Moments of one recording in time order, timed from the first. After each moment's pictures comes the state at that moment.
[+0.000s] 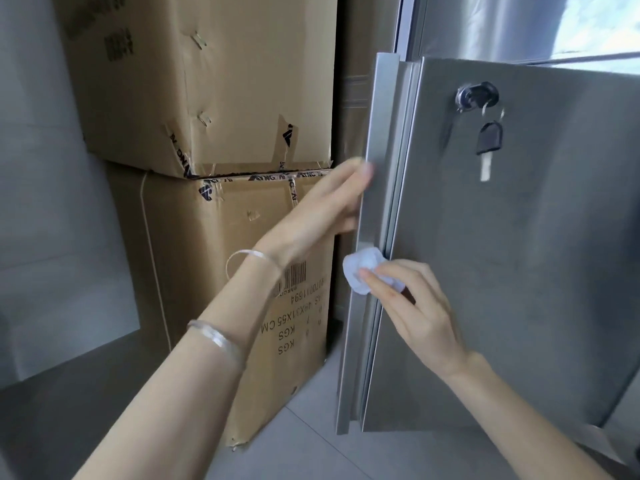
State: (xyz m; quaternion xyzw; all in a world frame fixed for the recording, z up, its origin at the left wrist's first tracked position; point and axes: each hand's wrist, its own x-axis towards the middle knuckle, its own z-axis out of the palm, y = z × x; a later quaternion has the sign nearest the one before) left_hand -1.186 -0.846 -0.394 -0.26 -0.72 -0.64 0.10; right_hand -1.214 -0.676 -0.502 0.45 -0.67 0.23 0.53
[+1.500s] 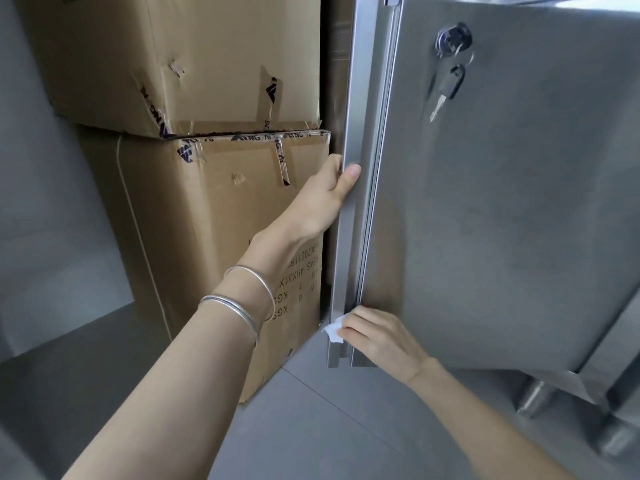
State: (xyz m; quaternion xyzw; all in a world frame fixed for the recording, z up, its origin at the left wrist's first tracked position) left_hand -1.212 -0.837 -0.427 -0.16 -0.84 -0.45 0.24; right_hand -1.219 -0.675 -0.595 0.53 -0.75 0.06 0.39
